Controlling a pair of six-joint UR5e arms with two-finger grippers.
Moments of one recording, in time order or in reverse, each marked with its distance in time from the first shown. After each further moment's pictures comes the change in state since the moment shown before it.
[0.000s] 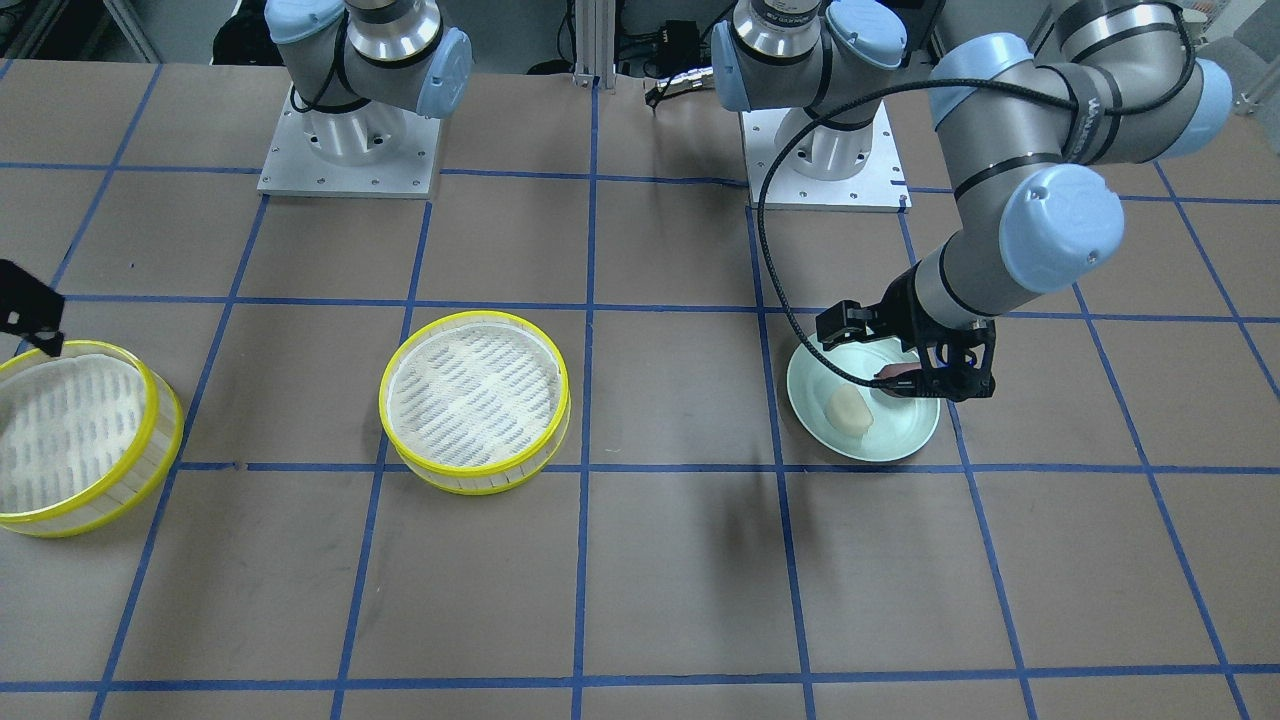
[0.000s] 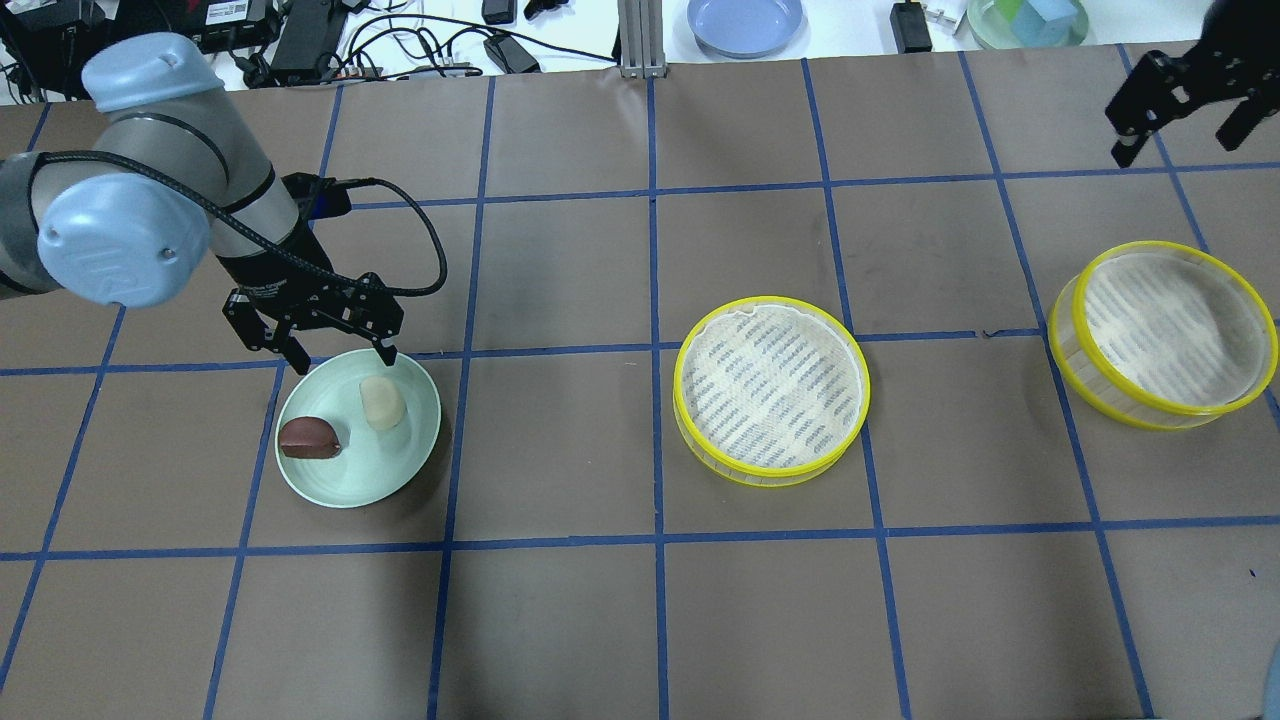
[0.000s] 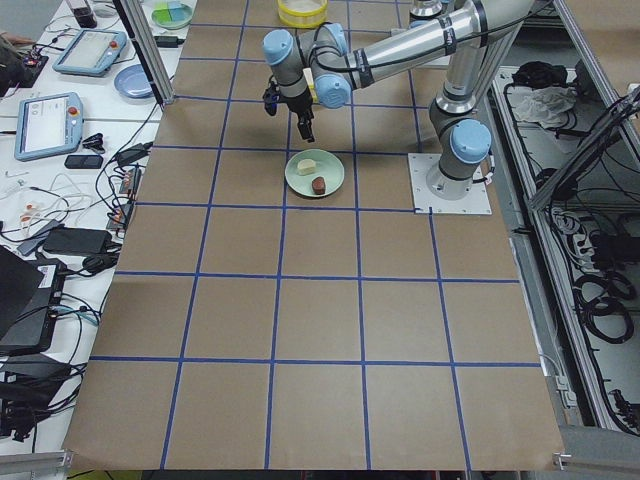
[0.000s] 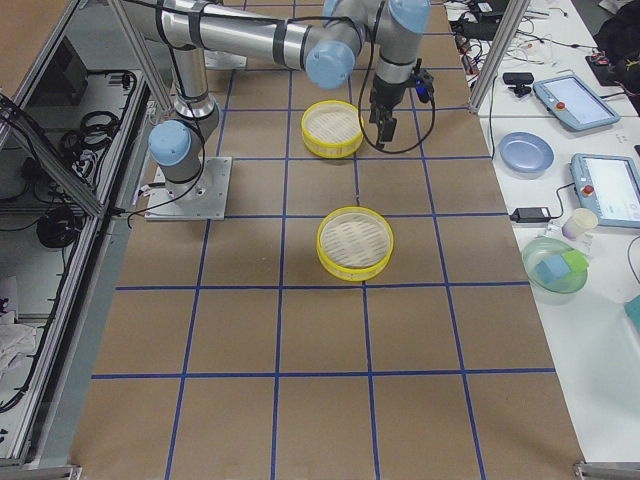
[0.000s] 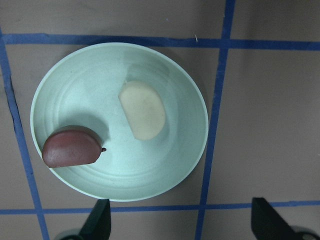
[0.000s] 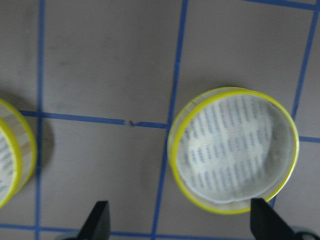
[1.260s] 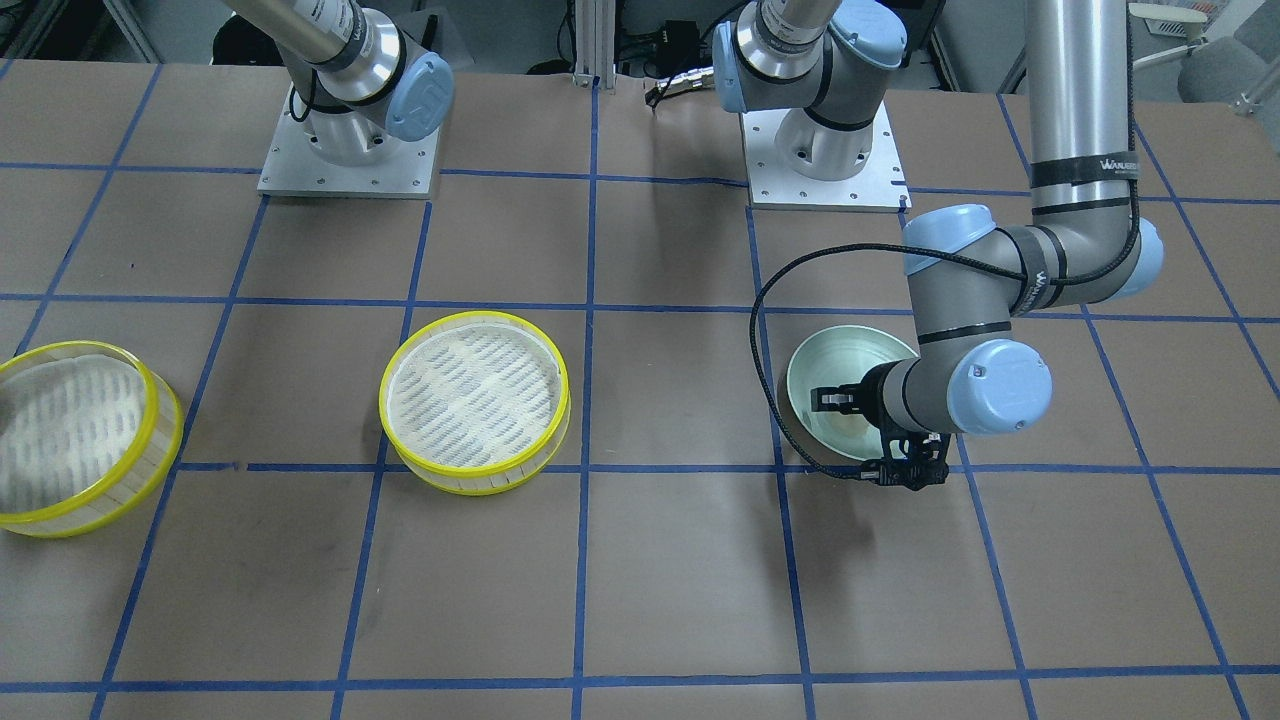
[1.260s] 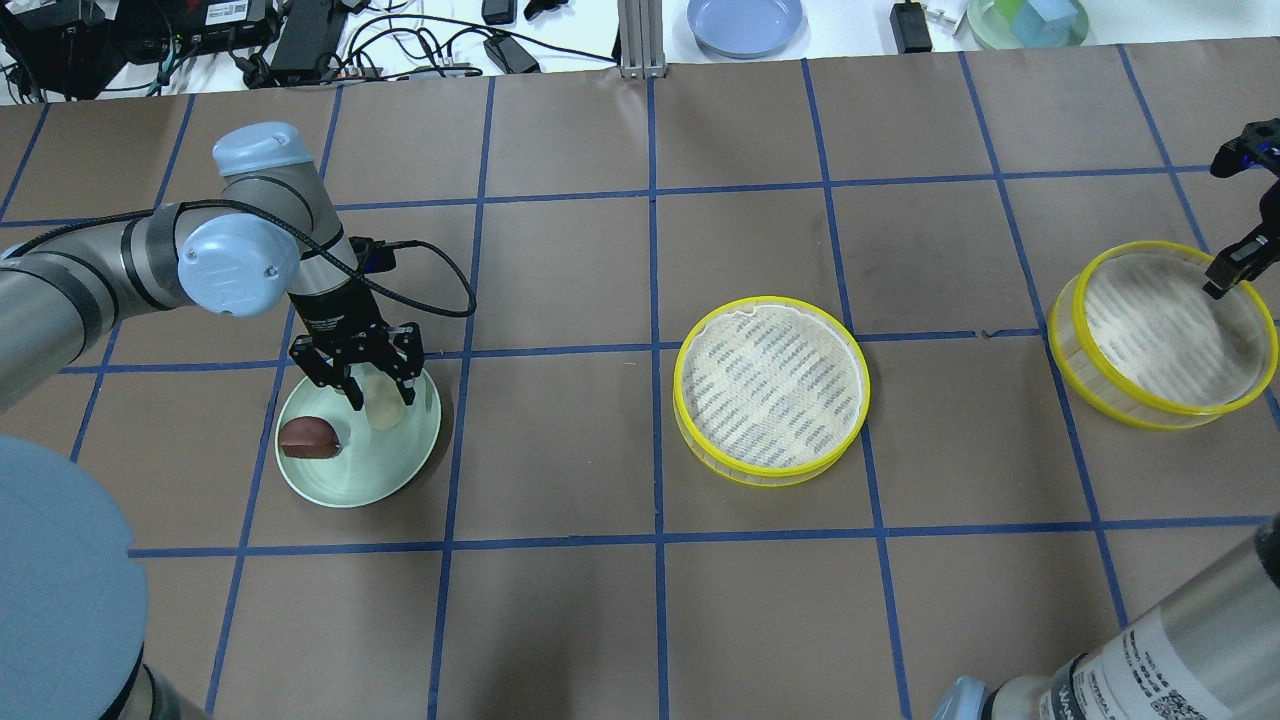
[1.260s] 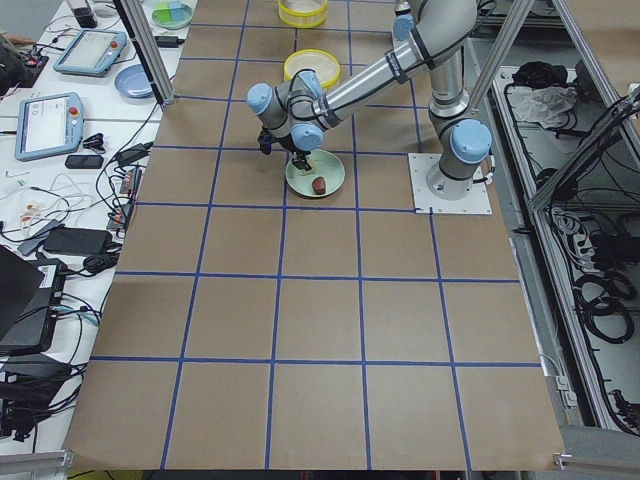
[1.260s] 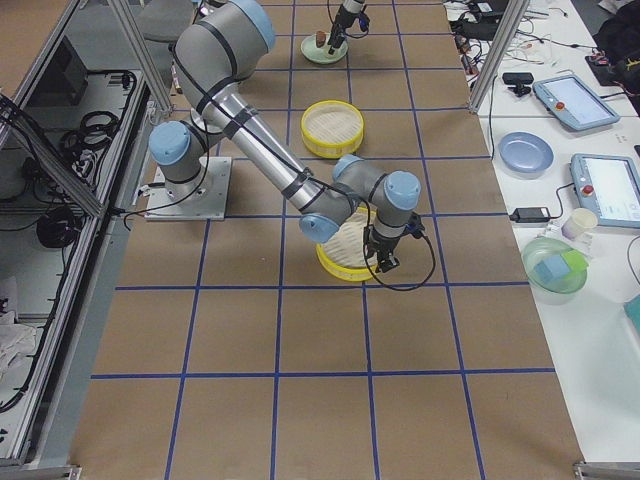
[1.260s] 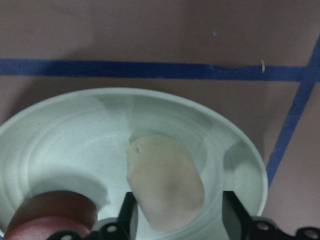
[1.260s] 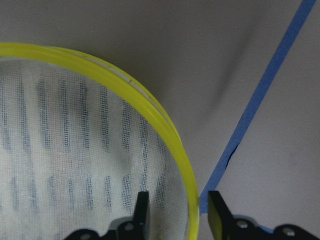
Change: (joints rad) left arm 0.005 -0.231 0.004 0.089 0.037 -0.009; right arm -0.258 0.288 0.192 -0.520 -0.008 -0.548
